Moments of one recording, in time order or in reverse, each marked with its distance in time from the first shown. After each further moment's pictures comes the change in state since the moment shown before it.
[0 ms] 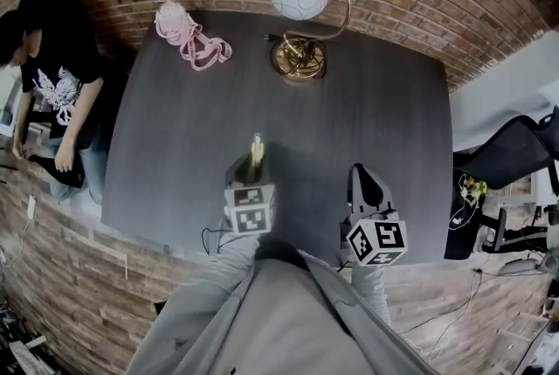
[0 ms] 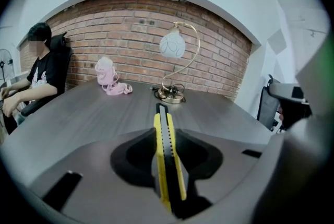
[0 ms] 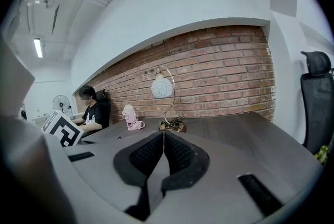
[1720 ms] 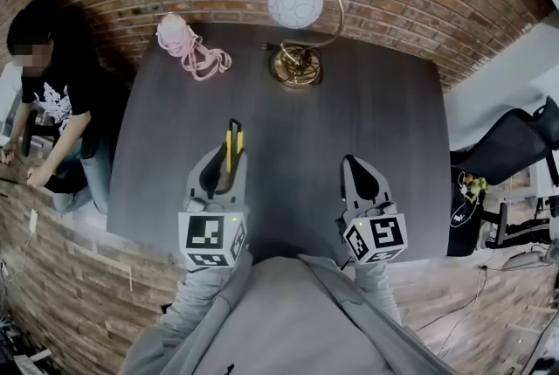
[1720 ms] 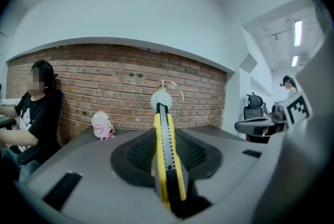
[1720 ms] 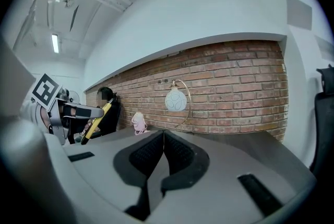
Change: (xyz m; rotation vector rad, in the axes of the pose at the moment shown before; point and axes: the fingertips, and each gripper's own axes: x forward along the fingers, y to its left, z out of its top) left arm -0.125 0.015 0.132 0.169 -0.391 -0.104; right arm 0.000 0.043 0.047 -0.117 -0.093 0.085
